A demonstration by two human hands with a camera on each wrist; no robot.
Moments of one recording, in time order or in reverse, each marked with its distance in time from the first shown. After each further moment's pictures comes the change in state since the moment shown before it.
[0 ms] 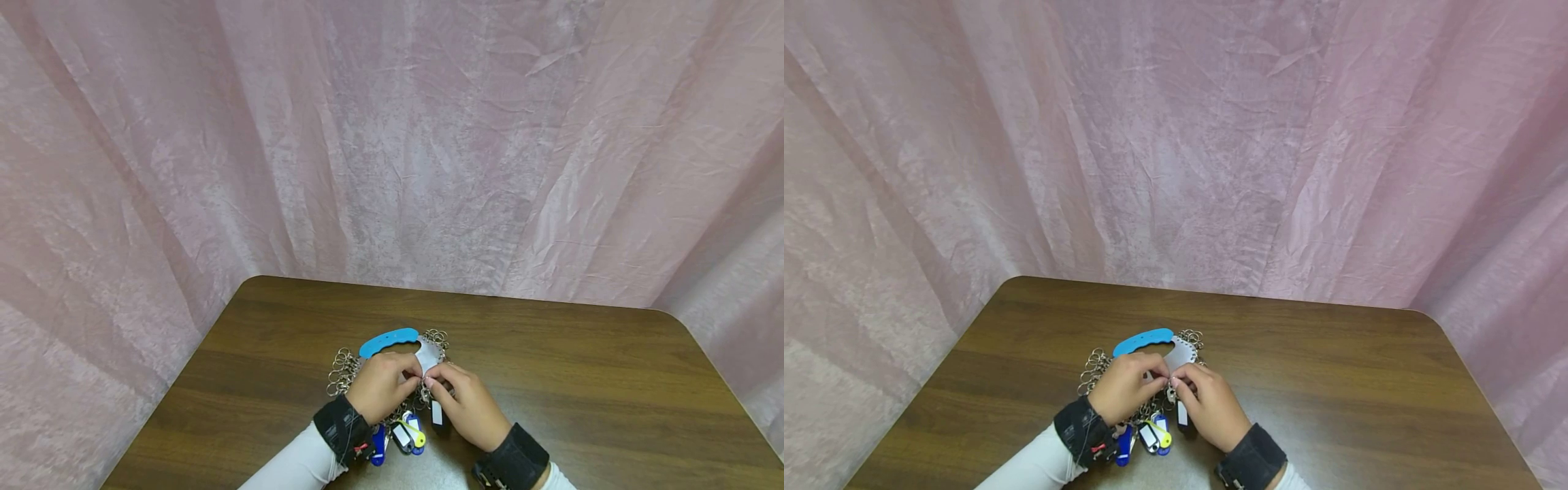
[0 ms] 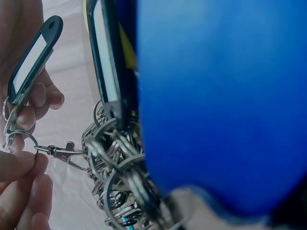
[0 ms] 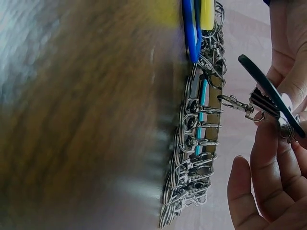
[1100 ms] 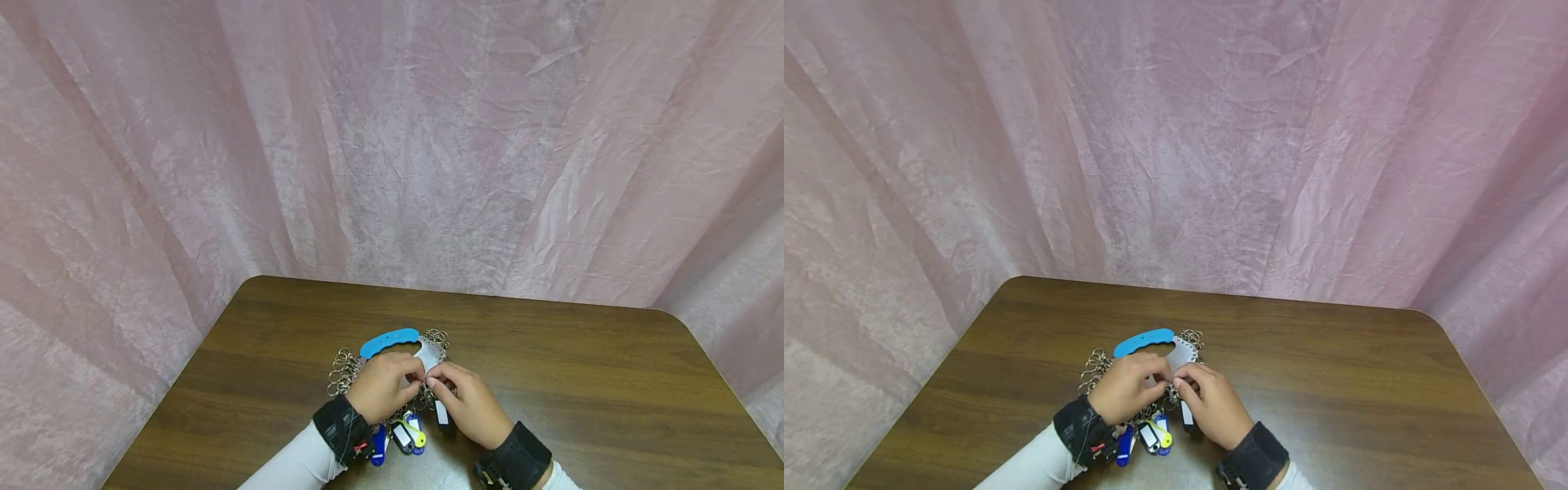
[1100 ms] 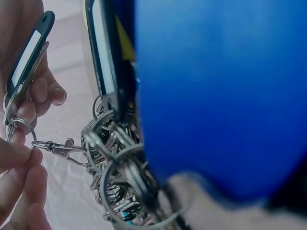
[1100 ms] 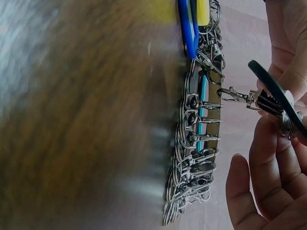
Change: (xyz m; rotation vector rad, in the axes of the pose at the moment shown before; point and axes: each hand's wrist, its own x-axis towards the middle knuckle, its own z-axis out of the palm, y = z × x) left_hand 0.000 0.000 -0.004 0.016 0.004 0.149; right_hand 0.000 0.003 -0.002 0.050 -0.006 -0.020
